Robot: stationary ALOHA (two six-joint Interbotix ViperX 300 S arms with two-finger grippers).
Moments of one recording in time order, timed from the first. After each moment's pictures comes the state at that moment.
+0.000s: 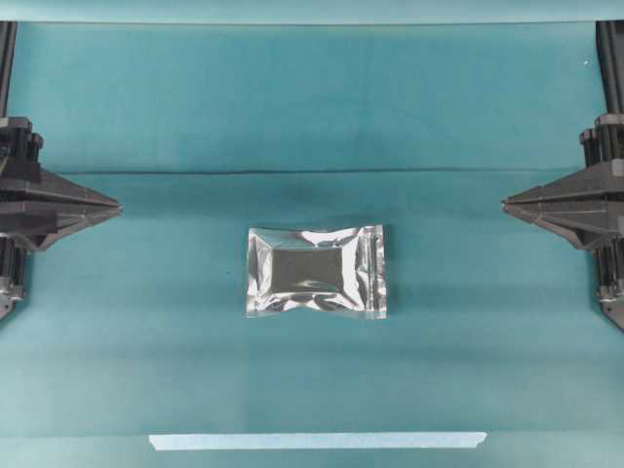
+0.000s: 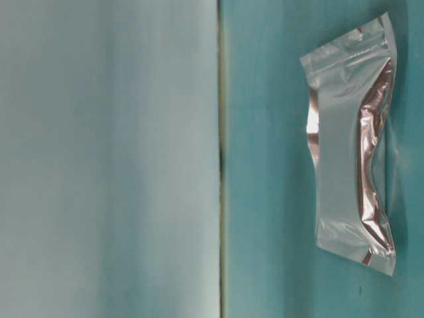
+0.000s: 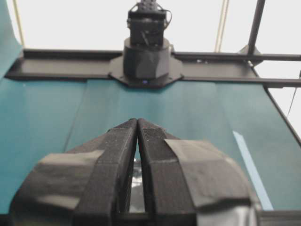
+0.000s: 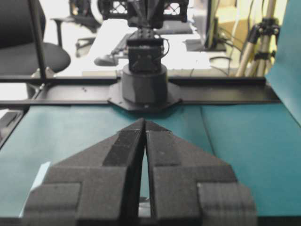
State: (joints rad) left arm 0.00 -0.96 1.17 0.00 -0.30 0.00; right arm 0.00 -0.96 1.17 0.00 -0.29 0.01
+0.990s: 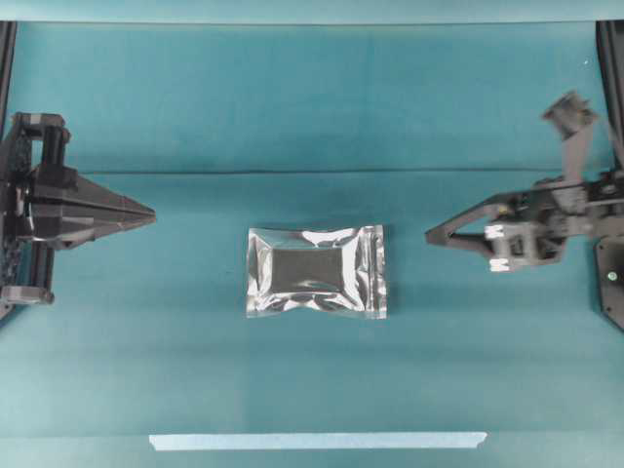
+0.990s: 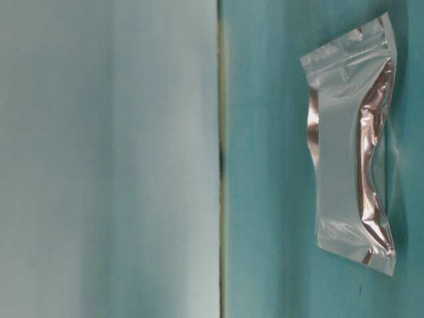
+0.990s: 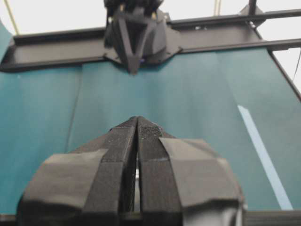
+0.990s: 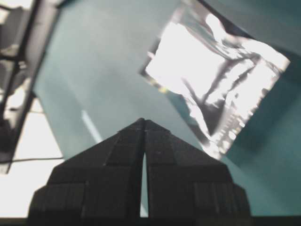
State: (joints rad) left arm -0.03 -0.83 1.00 0.01 -0.12 0.10; right arm -0.03 -0.52 1.06 0.48 -0.04 0.68
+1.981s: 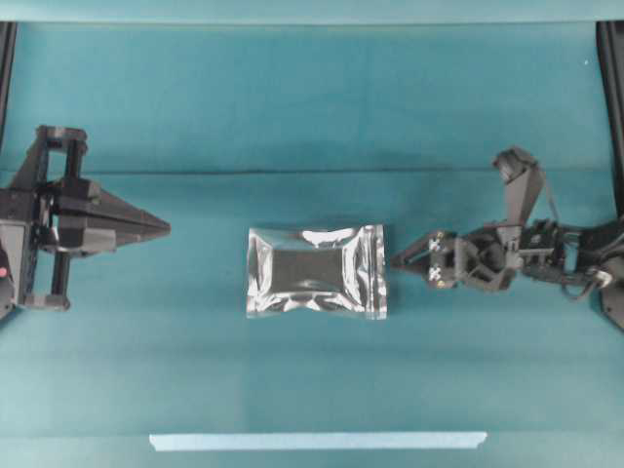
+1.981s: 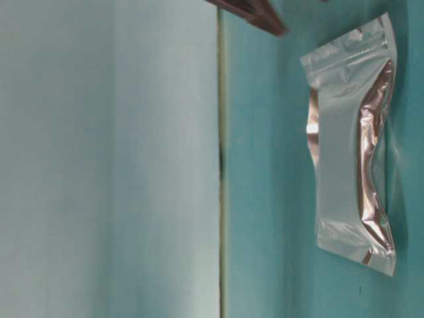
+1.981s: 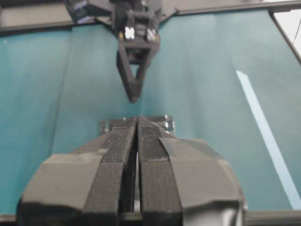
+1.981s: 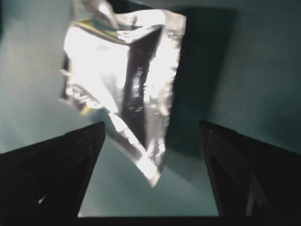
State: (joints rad) left arm -0.04 -0.76 0.99 0.01 -0.07 0.09; right arm 0.10 -0.04 1.11 0.47 -0.49 1.08
